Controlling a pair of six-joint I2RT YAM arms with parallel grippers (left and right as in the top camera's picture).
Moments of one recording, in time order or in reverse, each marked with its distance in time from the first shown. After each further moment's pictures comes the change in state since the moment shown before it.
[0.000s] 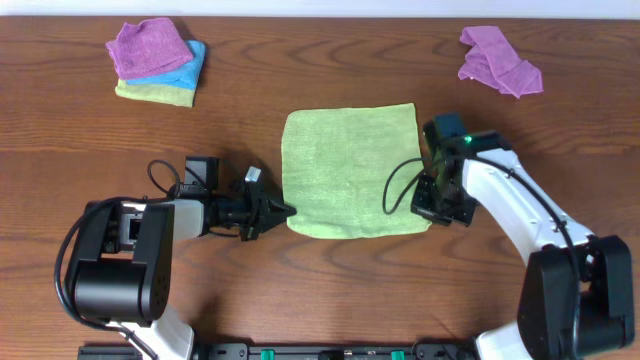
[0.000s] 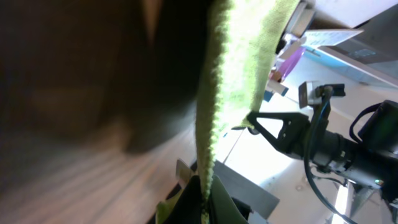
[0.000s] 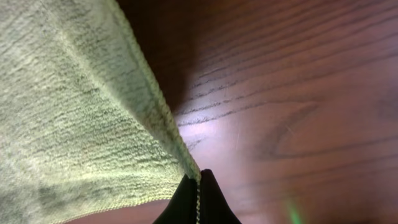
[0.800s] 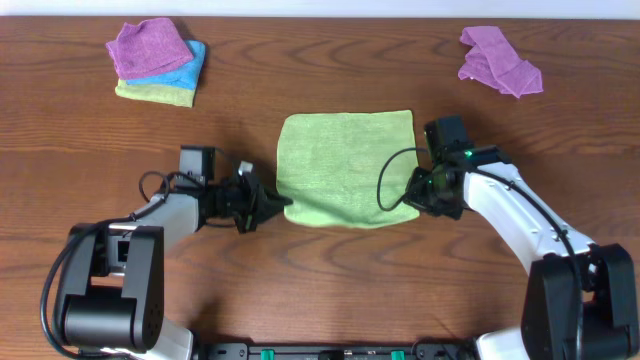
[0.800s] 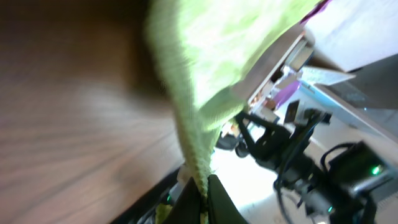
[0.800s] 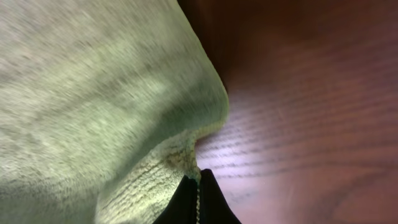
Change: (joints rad) left arm 0.001 -0.117 0.086 -0.127 -0.116 -0.209; right arm 0.000 -0.042 -0.076 0.270 -0.062 0.008
